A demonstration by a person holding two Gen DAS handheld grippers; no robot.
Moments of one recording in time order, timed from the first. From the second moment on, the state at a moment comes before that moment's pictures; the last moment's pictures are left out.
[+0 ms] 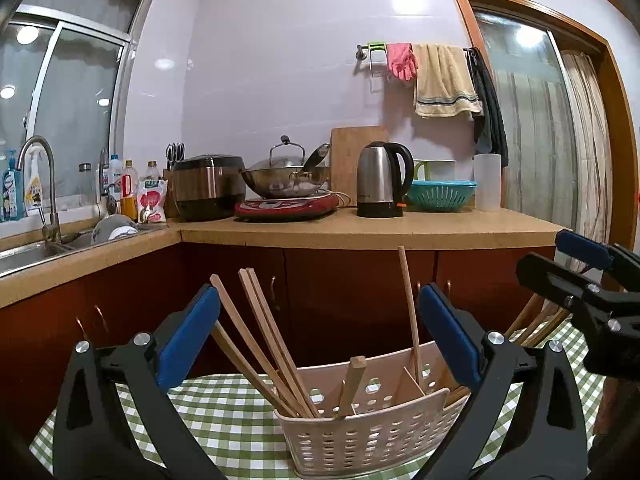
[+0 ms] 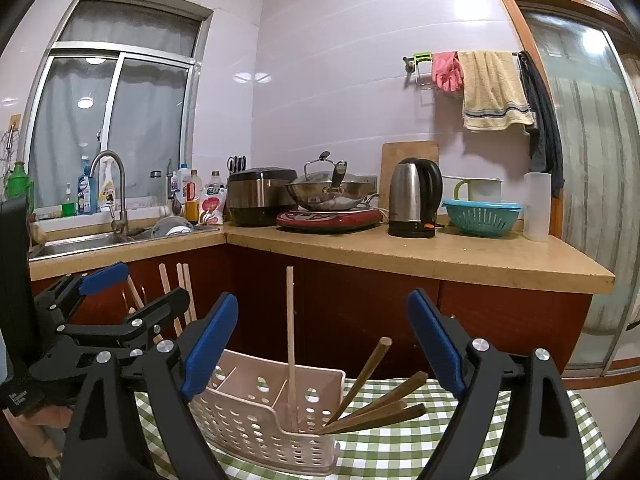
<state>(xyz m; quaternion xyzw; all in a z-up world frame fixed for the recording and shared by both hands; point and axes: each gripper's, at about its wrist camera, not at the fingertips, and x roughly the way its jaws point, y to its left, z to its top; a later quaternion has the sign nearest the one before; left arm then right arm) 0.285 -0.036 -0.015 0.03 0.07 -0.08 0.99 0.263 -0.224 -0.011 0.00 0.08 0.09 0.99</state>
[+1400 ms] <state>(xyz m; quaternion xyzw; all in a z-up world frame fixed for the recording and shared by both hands) 0.091 0.013 -0.002 0.00 0.12 0.03 0.99 0.117 -0.216 -0.015 0.03 0.14 0.05 0.99</state>
